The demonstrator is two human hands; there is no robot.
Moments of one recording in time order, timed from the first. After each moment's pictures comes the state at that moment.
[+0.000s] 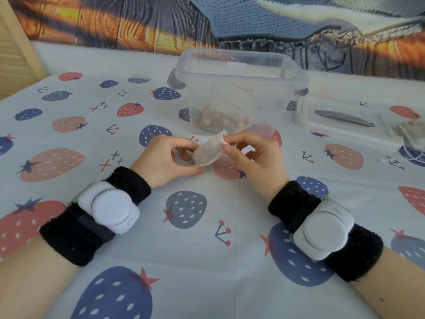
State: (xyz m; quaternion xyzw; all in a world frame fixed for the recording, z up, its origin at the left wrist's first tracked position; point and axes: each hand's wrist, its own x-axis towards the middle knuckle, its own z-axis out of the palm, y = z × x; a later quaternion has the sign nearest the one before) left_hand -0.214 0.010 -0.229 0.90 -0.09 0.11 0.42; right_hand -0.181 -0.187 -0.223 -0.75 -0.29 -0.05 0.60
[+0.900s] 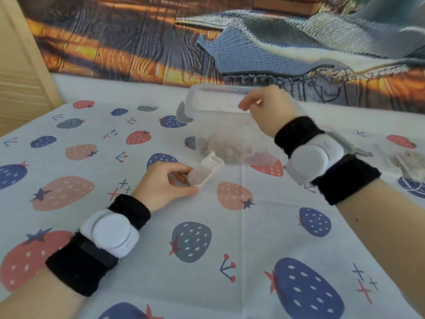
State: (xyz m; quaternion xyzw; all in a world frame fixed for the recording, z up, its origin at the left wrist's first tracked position) left_hand -0.207 0.027 -0.232 0.87 -0.02 0.10 0.48; right_hand -0.090 -0.171 -0.115 -0.92 -0.24 -0.16 0.28
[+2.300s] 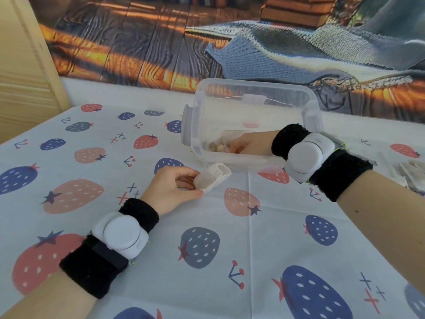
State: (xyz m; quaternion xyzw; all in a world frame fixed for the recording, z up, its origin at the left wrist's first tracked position) left_hand -0.211 0.025 -0.224 0.84 0.00 0.08 0.54; right_hand -0.079 -0.146 -0.133 -0.92 -0.33 0.22 0.03
